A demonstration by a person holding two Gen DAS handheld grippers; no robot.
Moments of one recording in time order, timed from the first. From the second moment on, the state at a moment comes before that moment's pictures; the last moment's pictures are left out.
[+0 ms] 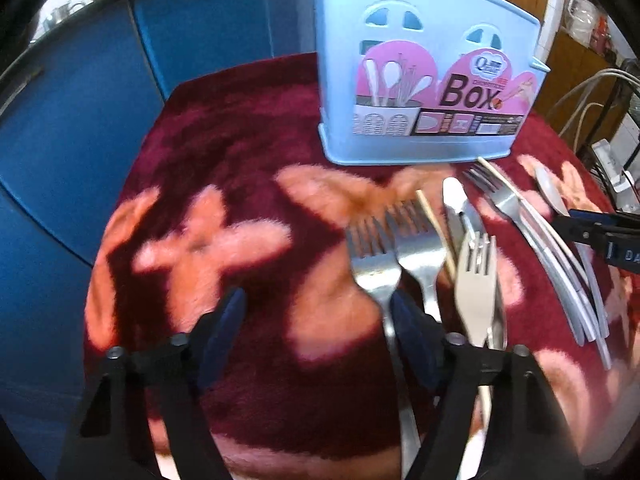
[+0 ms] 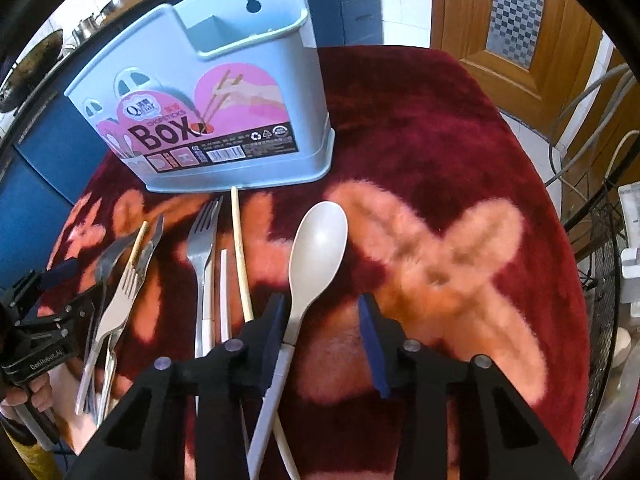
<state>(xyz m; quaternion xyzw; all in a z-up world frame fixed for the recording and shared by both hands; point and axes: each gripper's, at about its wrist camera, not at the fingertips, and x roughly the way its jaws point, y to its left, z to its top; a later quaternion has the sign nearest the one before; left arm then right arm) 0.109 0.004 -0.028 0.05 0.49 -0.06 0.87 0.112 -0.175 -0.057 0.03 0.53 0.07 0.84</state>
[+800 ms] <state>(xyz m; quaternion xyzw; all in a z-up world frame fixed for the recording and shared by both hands) 0.126 -0.016 -0.025 0.07 0.56 -0.12 0.82 0.126 -0.173 -0.058 -0.02 0.59 0.10 0.80</state>
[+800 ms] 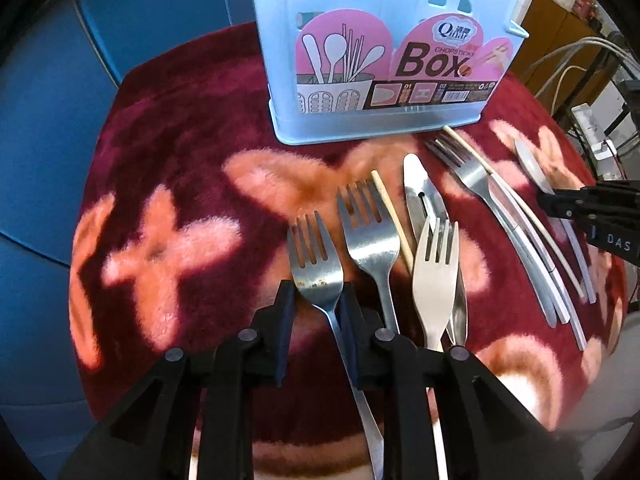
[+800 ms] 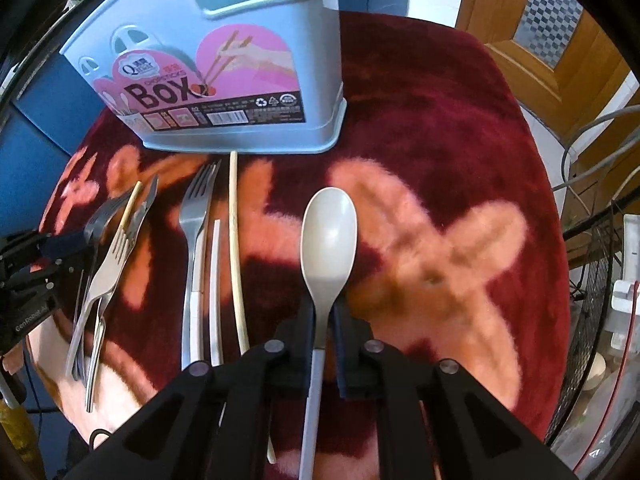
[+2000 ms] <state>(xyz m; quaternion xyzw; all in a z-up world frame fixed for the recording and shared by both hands) 0.044 0.020 0.071 -0.02 0.34 -0.15 0.93 0.039 -0.186 0.035 0.09 0.35 0.13 0.92</state>
